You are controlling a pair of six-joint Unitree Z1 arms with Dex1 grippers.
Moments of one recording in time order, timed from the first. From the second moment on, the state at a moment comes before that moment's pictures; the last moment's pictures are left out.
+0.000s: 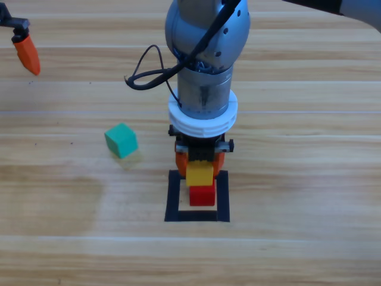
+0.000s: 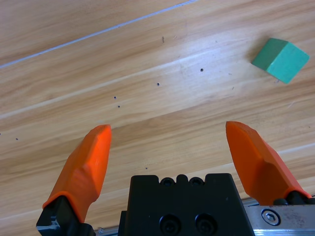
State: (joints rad) arm 0 -0.09 2.09 -2.05 1.41 -0.05 0.10; arm 1 0.97 2.61 -2.57 1.49 0.02 0.92
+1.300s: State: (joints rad) arm 0 -0.43 2.26 -1.97 1.26 0.01 -0.07; arm 1 1.02 1.29 -1.10 0.50 -0.11 0.16
